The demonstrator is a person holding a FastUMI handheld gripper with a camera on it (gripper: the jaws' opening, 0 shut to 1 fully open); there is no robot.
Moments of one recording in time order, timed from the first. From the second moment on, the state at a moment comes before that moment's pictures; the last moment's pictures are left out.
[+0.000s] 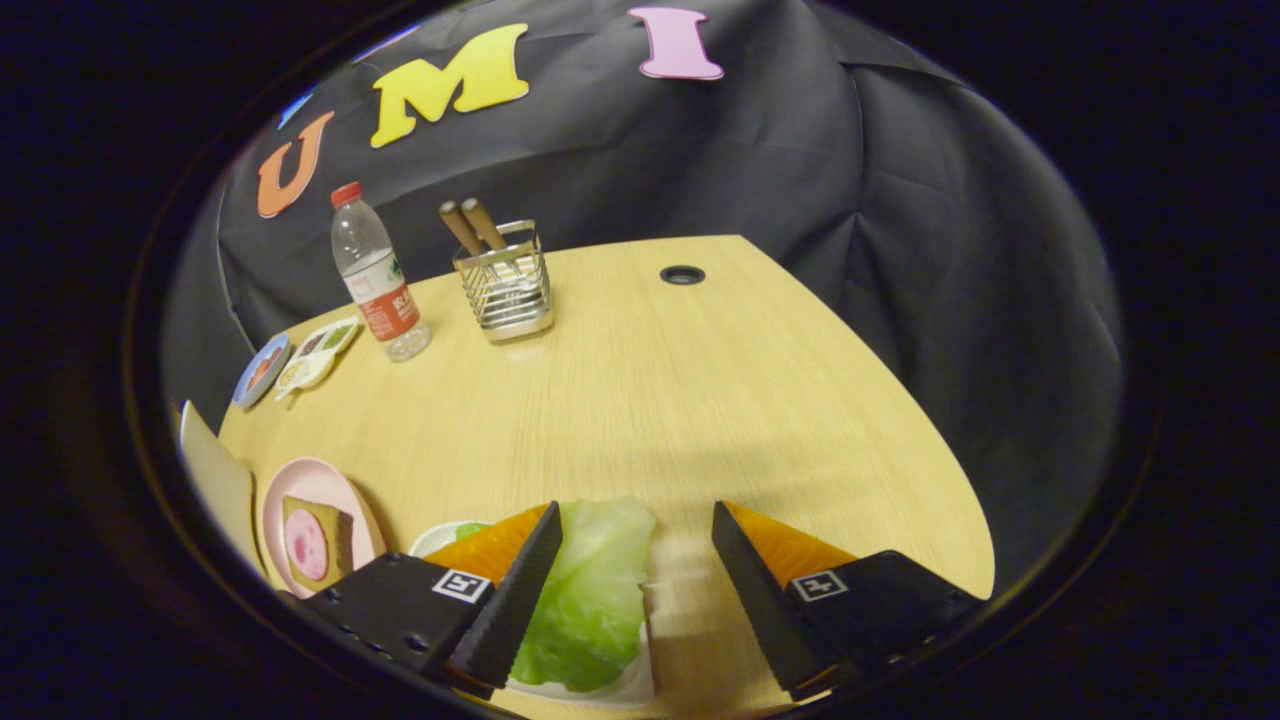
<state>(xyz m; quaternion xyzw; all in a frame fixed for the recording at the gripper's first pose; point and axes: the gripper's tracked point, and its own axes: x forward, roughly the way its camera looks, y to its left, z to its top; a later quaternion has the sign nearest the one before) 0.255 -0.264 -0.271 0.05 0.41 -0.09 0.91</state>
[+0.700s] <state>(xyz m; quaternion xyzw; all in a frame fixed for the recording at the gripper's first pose) 0.244 -0.269 -0.266 -0.01 0.41 -0.09 0.91</state>
